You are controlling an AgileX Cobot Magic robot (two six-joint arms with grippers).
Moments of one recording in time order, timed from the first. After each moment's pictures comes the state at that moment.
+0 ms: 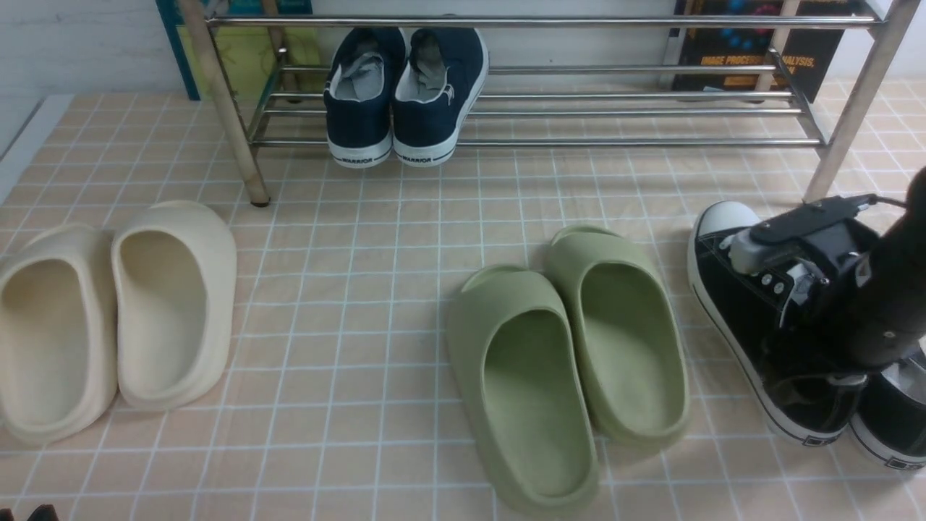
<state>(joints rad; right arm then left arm) 0.26 1.59 -0.98 0.00 0.78 -0.05 0.02 -0.01 0.02 0.10 0.36 -0.09</state>
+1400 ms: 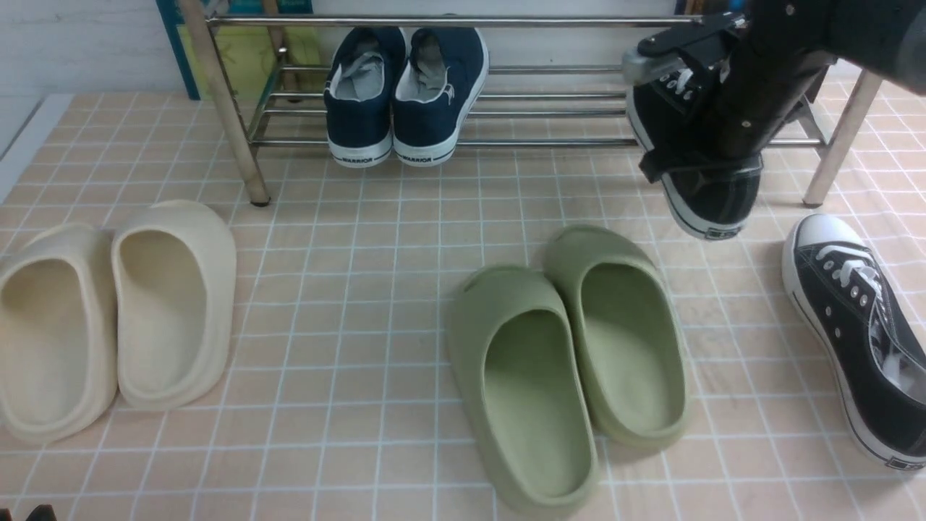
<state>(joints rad) 0.29 2.06 -1.90 -0.03 1.03 -0.09 0.02 -0.01 0.02 0.12 0.36 -0.09</state>
